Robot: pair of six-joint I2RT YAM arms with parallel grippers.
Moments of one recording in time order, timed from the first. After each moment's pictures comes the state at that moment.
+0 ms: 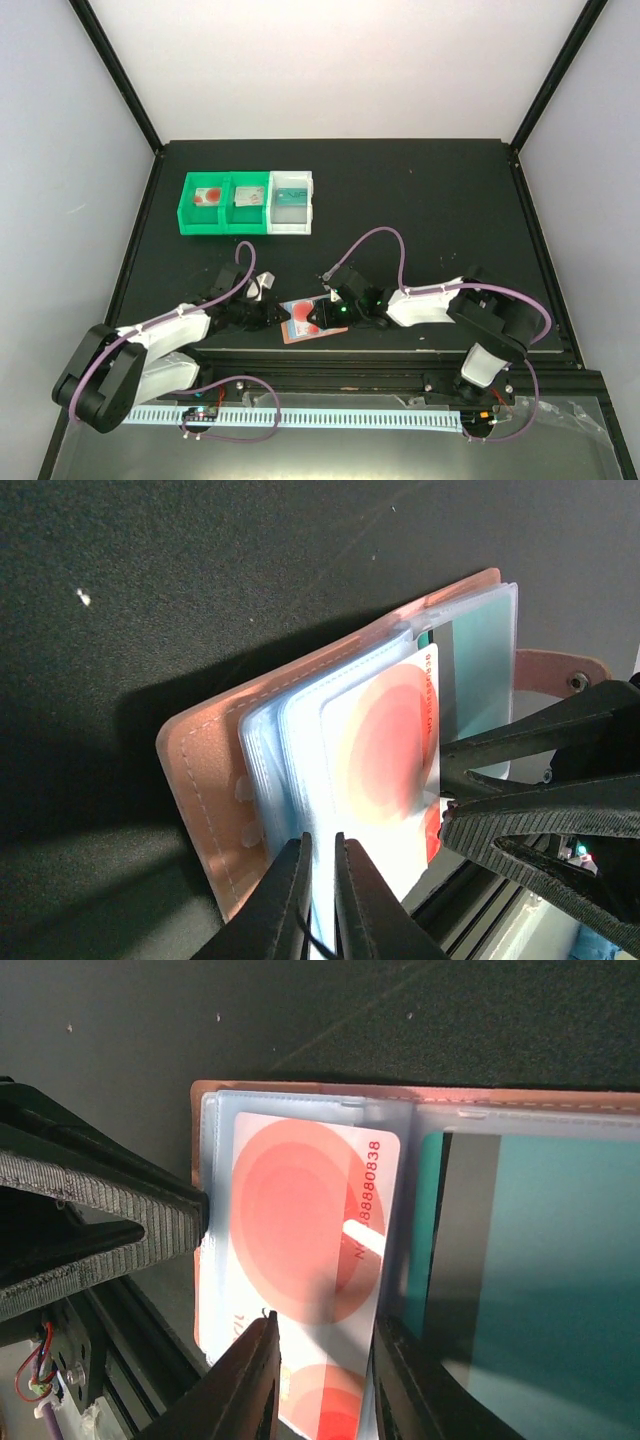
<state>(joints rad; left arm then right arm) -0.45 1.12 0.26 -0.10 0.61 -0.72 1.02 1.66 0.66 0.17 -0.29 0.89</state>
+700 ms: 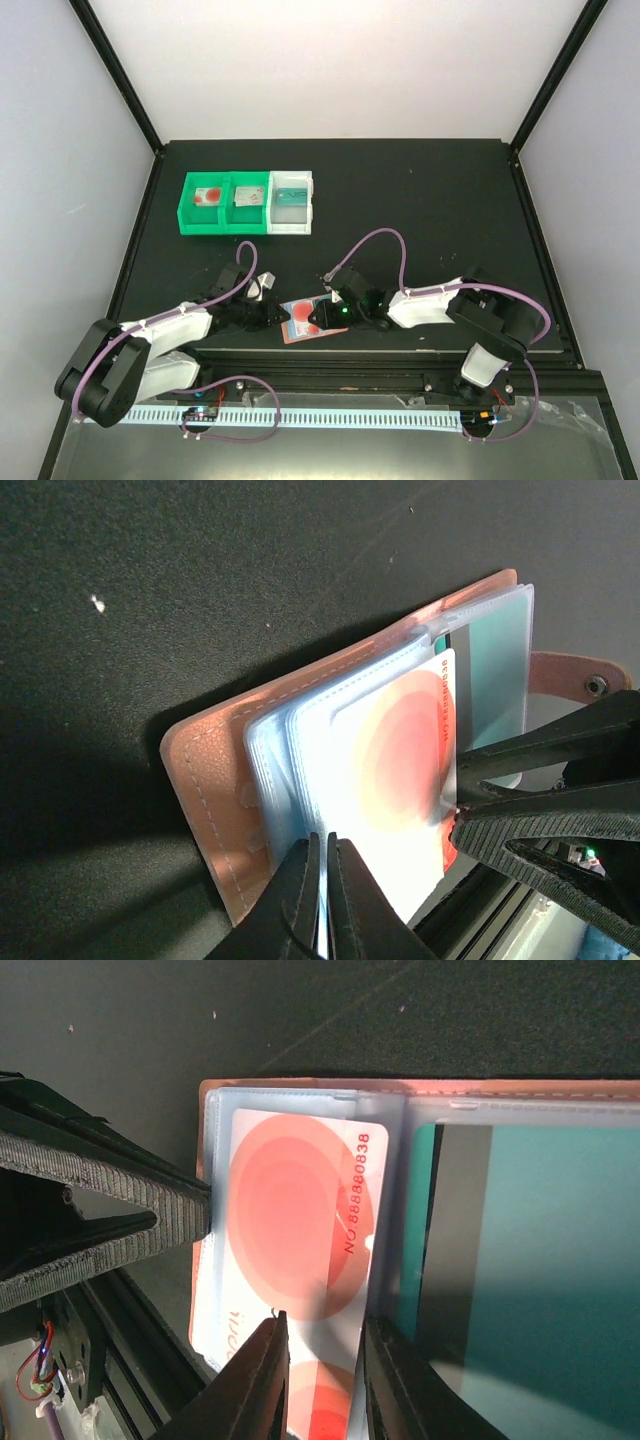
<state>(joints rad) -0.45 1.15 0.26 -0.08 0.60 -0.71 1.02 1.66 0.64 0.21 -0.30 0.90</state>
